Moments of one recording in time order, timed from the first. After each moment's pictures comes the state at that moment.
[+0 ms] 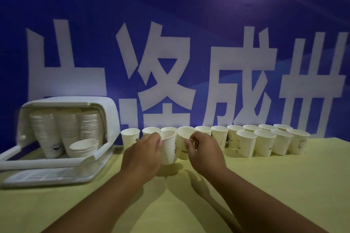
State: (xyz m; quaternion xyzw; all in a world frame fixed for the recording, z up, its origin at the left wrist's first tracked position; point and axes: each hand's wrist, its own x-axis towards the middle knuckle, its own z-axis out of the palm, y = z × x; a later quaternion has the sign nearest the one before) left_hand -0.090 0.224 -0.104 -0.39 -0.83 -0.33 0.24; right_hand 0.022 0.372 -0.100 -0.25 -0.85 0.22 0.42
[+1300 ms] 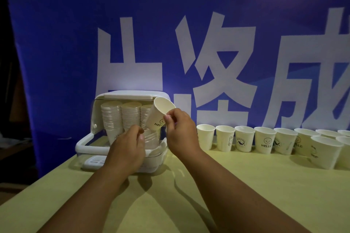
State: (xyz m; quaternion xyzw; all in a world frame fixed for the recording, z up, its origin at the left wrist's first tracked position) left_hand -0.207 0.058 -0.102 -0.28 -0.86 -0.38 0.21; right_hand -0.136 0.202 -0.063 -0.09 -0.81 0.38 0.43
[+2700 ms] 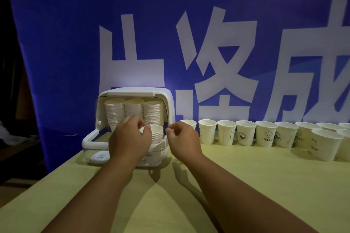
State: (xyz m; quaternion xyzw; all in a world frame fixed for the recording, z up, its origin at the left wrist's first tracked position) left_hand -0.183 0.064 -0.079 -0.20 -0.85 -0.37 0.30; right_hand -0.134 0.204 -0.093 -0.15 -0.83 0.42 0.34
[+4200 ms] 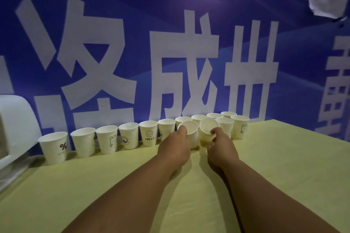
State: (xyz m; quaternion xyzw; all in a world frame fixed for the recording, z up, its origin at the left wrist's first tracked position) left_hand 0.022 0.469 -0.118 -0.50 -0.82 -0.27 0.08; right_hand 0.140 0.570 -0.145 -0.46 -0.77 0.23 0.39
